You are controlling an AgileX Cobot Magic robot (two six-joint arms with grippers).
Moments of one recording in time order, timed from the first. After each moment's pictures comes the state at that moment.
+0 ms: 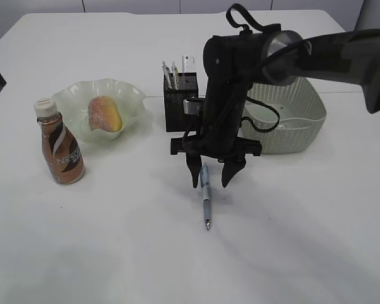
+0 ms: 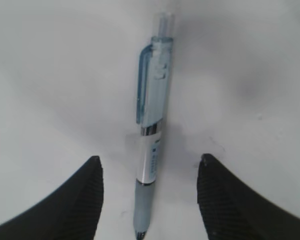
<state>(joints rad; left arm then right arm) -0.34 1.43 -1.30 0.08 1.25 -0.21 0.47 2.34 -1.91 0.15 1.22 0.37</state>
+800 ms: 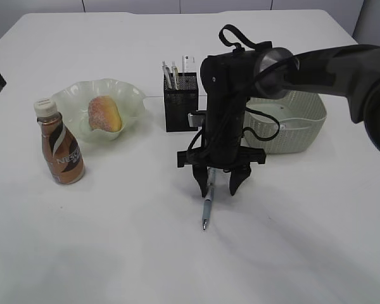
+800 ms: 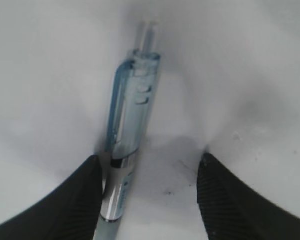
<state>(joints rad) -0.34 1.43 -1.30 0.08 1.25 -0.21 0.47 2.39 -1.91 0.07 1.22 0.41</state>
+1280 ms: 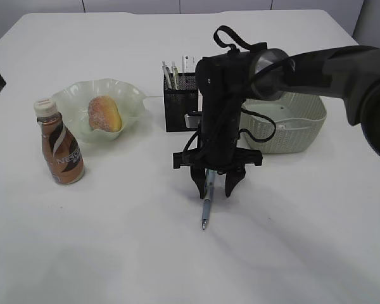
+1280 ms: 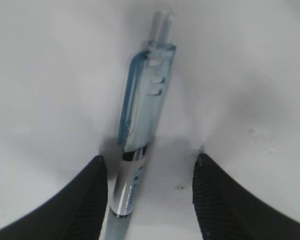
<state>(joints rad) -0.34 1.43 -1.30 0.08 1.24 -0.20 0.49 2.39 -1.91 0.06 1.22 0.44</state>
